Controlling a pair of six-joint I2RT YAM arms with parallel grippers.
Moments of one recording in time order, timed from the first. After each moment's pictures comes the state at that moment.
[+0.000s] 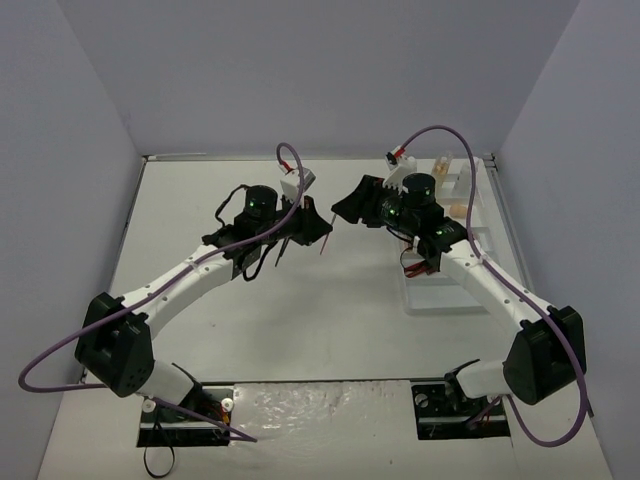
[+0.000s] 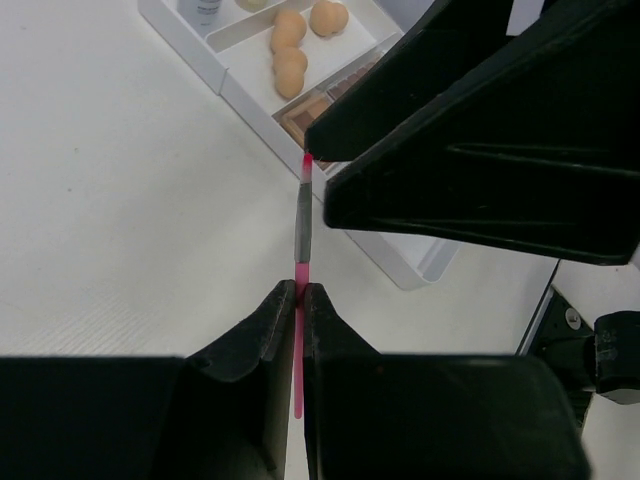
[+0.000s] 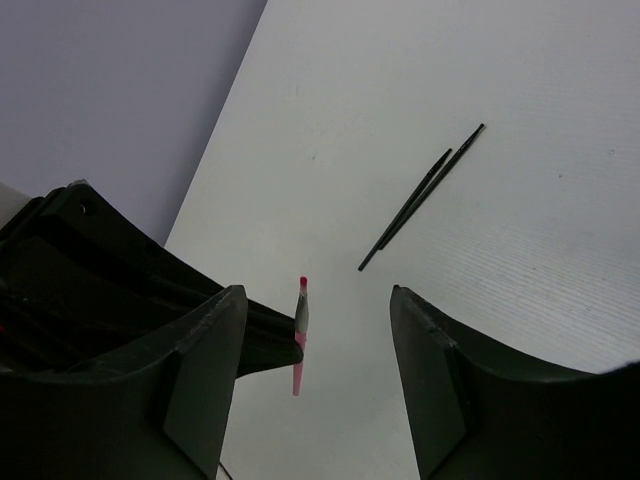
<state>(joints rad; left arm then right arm) -0.61 1.45 1.12 0.02 0.39 -0.34 0.43 1.36 1.05 0.01 -0.36 0.61</state>
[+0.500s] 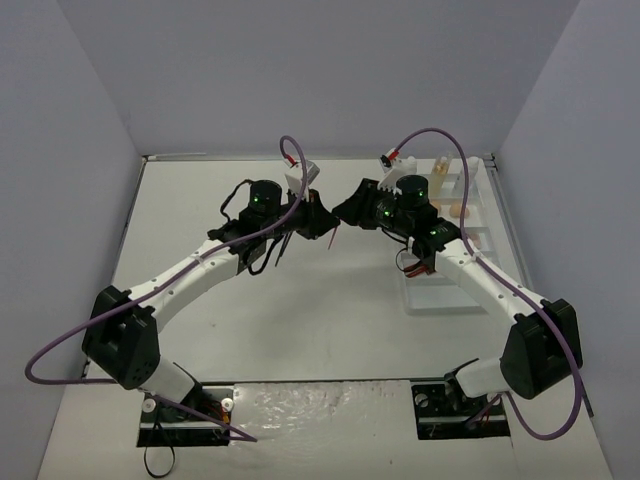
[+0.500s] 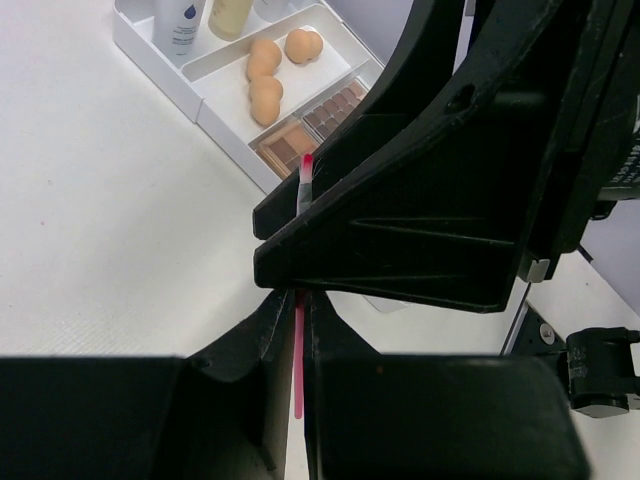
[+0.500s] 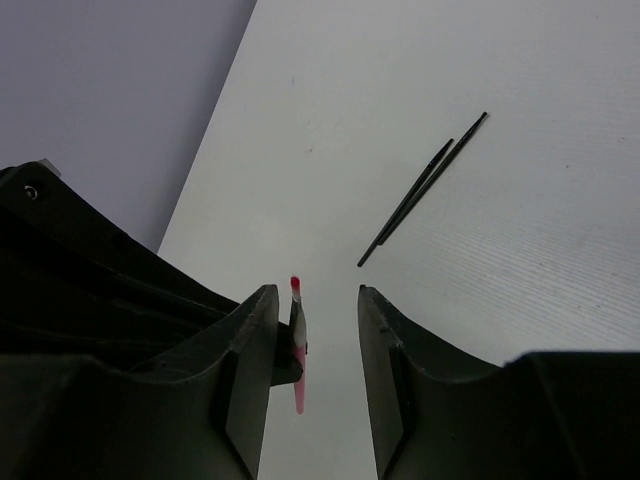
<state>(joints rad) -0.62 1.50 1.17 0.07 0.42 -0.39 0.45 1.39 1.04 0.04 -0.35 0.62</state>
